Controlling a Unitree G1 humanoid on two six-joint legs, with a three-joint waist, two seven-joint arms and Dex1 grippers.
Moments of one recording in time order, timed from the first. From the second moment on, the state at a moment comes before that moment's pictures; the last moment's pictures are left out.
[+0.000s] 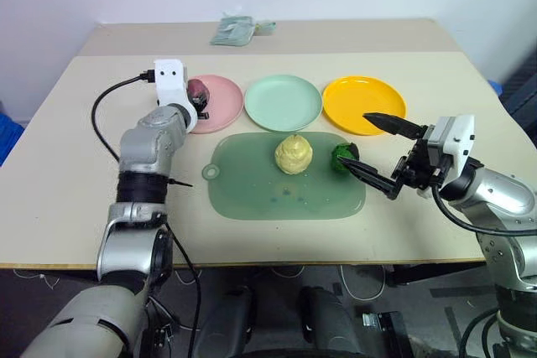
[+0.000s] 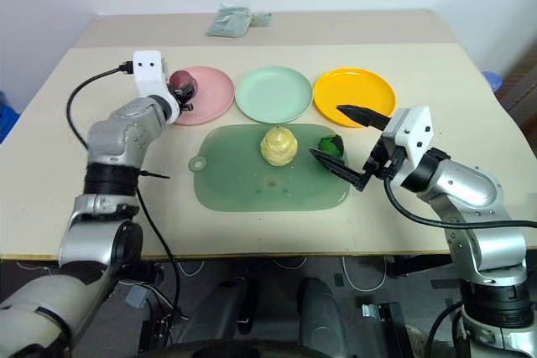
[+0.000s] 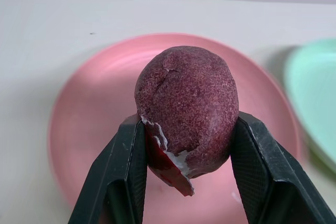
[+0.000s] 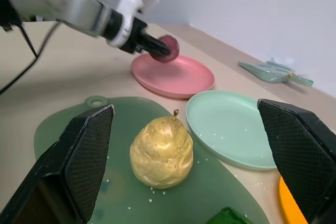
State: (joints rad) left arm -0.95 0.29 0.15 0.59 -0.23 0.57 -0.01; right arm -0.18 -0.68 -0.21 -0.42 0.56 0.30 0.84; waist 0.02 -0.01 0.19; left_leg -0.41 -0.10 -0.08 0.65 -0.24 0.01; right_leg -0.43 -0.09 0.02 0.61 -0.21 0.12
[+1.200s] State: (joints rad) left arm -0.02 0.74 0.31 -0.40 -0.67 0.47 -0.99; right arm -0.33 -0.60 -0.05 -0.31 0.53 0.39 0.78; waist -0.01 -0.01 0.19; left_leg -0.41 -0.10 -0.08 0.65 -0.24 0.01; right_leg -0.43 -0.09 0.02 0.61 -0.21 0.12
